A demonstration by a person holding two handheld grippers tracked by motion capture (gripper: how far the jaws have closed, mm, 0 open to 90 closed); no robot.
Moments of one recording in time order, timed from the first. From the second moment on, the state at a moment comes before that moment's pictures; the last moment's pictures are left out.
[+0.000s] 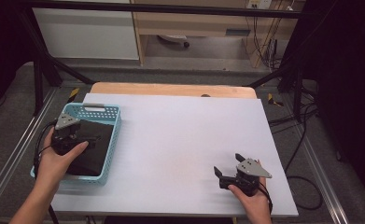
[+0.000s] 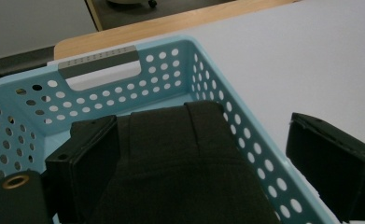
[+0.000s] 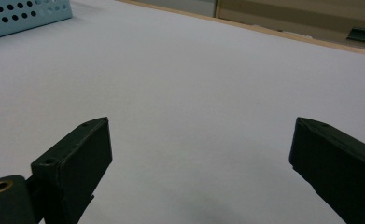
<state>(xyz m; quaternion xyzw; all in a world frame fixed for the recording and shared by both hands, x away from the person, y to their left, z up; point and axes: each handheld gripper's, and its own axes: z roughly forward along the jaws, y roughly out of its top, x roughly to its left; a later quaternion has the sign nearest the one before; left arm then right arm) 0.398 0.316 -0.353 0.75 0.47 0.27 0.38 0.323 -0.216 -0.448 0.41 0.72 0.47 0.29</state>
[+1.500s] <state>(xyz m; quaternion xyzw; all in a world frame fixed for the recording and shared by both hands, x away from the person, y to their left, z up) 0.440 0.362 -0.397 0.76 0.53 0.22 0.29 0.325 -0.211 -0.451 0.40 0.74 0.46 0.28</state>
